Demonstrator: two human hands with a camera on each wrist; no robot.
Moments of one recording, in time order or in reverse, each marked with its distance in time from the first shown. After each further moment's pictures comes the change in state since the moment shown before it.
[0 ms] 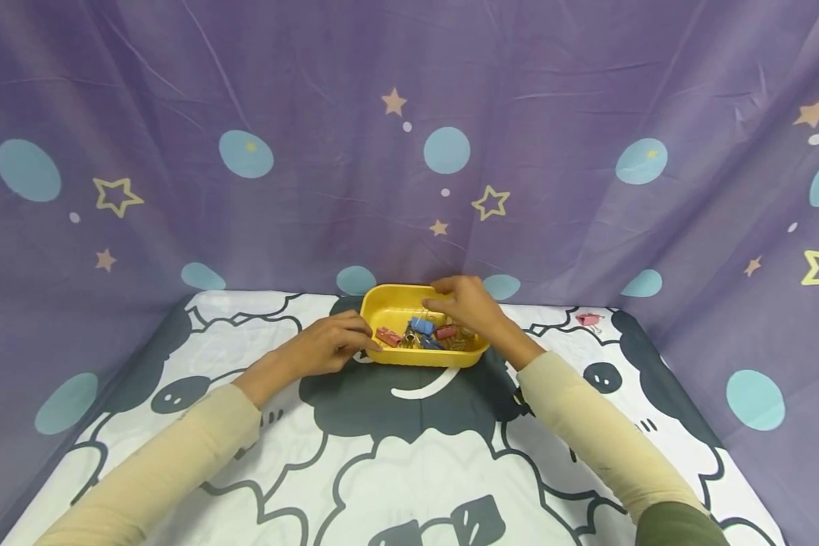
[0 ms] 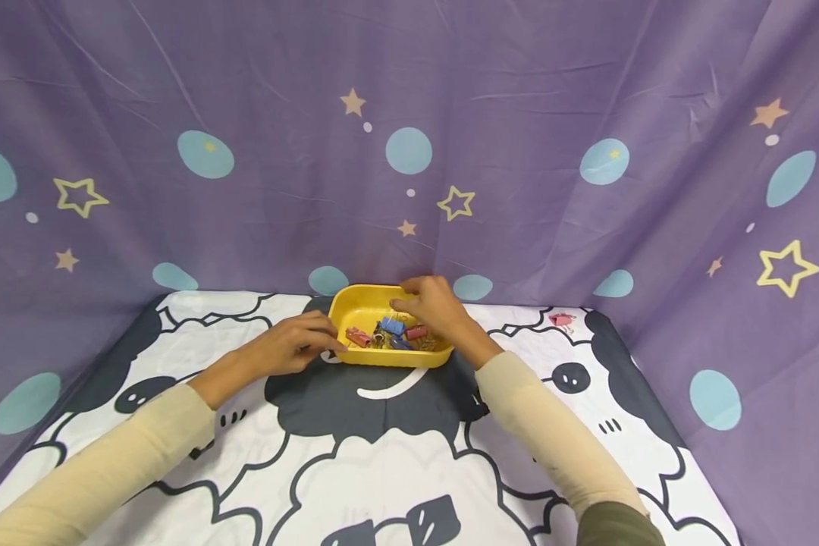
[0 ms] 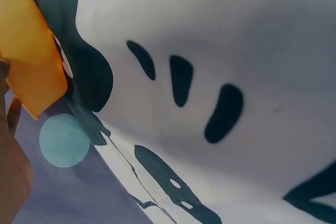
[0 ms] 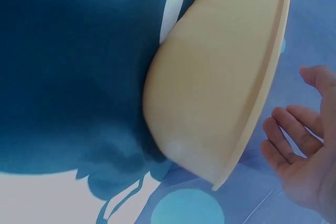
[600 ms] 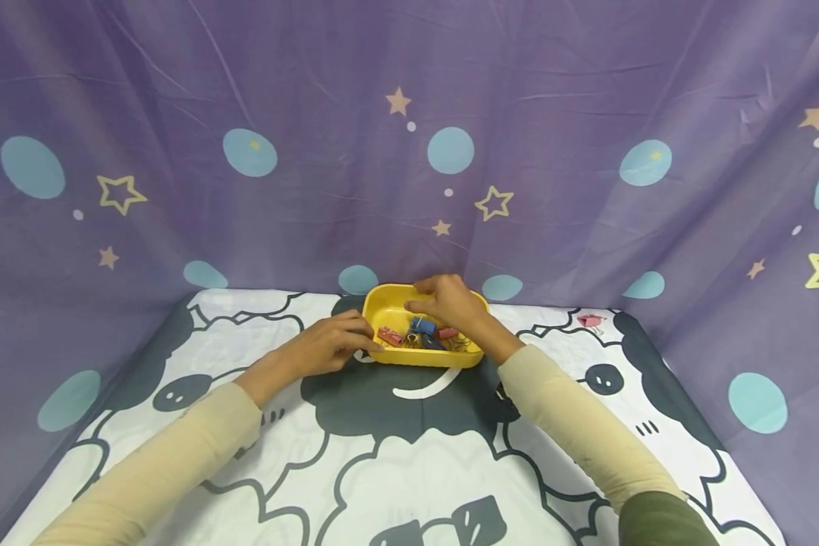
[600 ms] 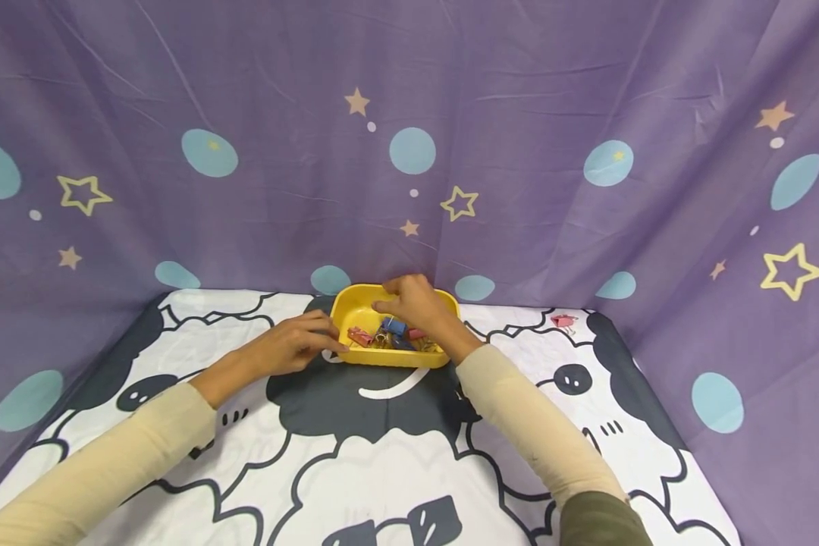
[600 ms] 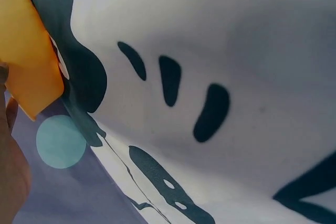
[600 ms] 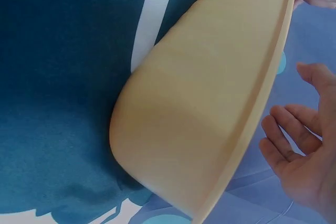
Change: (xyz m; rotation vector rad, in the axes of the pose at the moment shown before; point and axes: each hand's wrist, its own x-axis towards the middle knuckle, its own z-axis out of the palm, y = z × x) left_hand -0.002 -0.002 -0.002 0.002 -0.036 0.010; right_hand 0.018 -0.024 0.017 -0.029 -0.064 -0.057
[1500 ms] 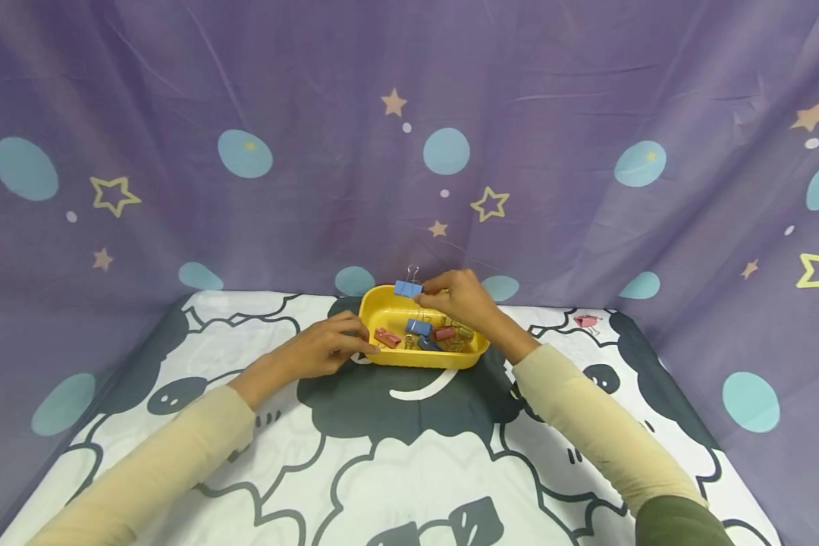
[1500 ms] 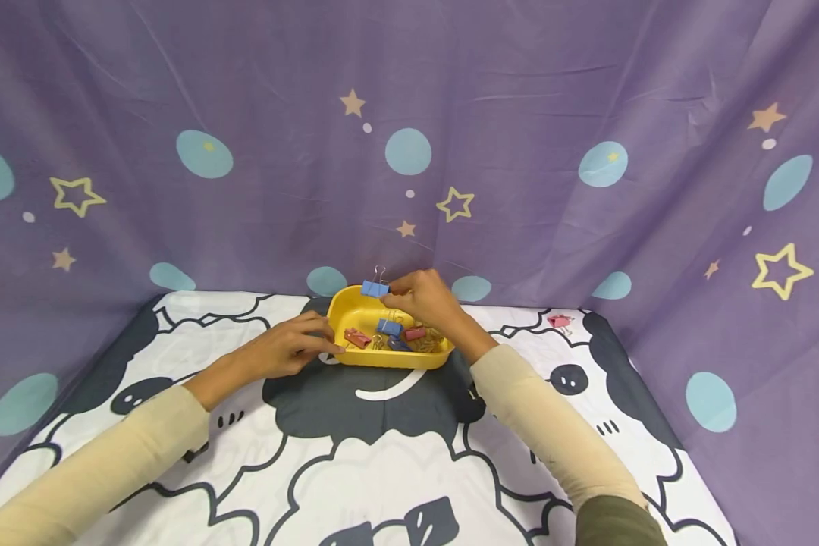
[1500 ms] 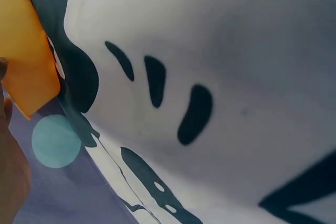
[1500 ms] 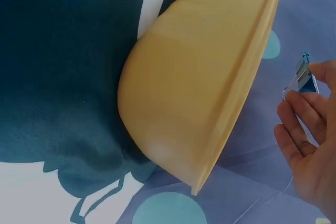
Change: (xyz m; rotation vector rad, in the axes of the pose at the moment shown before) left_hand -0.002 -0.005 0.005 -0.015 0.069 0.050; right_hand -0.012 0.015 -0.022 0.057 0.099 -0.138
